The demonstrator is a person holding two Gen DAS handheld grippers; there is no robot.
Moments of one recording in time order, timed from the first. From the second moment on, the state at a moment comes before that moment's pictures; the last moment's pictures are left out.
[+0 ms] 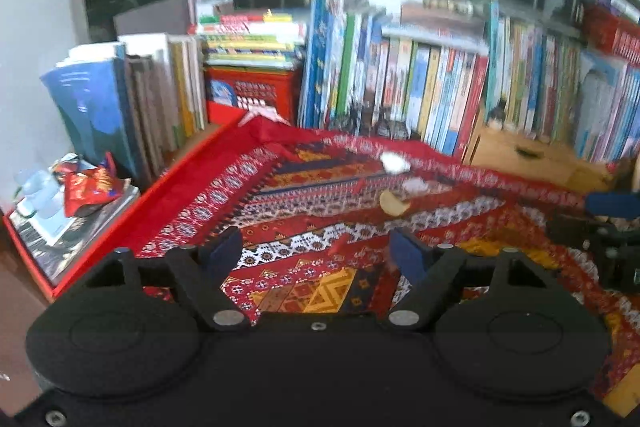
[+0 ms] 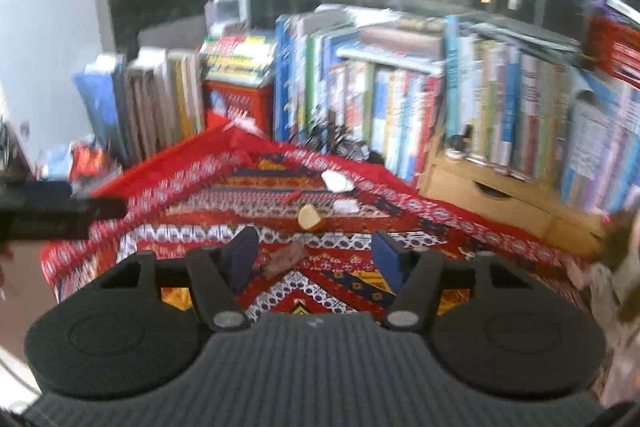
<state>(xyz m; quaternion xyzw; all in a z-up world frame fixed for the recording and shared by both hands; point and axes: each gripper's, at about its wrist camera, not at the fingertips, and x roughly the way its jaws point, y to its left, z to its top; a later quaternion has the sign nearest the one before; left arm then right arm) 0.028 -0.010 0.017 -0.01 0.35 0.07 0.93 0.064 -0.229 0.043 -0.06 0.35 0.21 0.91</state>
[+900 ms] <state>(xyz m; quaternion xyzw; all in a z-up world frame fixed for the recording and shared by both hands) 0.216 0.000 -0.162 -0.02 0.50 0.04 0.87 0.200 -0.154 -0.099 -0.19 0.46 0.37 0.78</state>
